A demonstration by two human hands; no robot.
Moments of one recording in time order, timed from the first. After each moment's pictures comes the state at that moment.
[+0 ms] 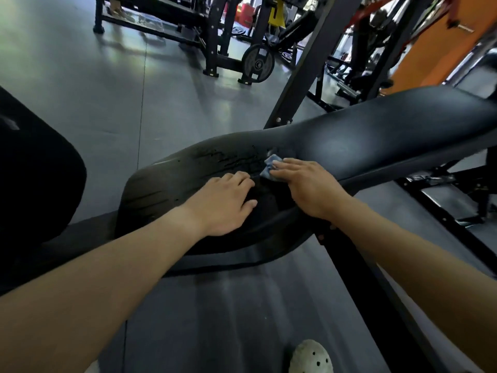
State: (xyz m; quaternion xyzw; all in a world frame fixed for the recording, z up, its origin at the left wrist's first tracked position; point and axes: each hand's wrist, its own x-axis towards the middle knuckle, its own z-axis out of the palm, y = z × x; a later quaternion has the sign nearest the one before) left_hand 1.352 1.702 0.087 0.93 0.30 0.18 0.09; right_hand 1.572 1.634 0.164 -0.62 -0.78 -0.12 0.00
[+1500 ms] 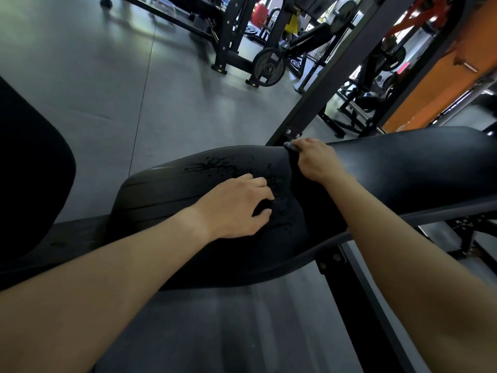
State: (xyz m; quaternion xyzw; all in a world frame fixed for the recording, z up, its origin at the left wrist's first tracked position) left_hand 1.363 1.752 0.087 0.91 0.24 0.30 0.16; right_hand 1.597 1.783 0.179 -0.76 -0.64 -0.11 0.00
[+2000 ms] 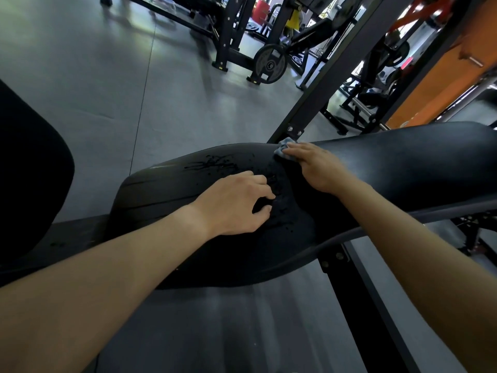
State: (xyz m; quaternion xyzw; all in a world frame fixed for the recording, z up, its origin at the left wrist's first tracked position) left_hand 1.364 1.757 0.085 0.90 0.25 0.32 0.17; right_hand 1.604 1.766 0.174 -0.70 -0.71 -0.05 -0.02
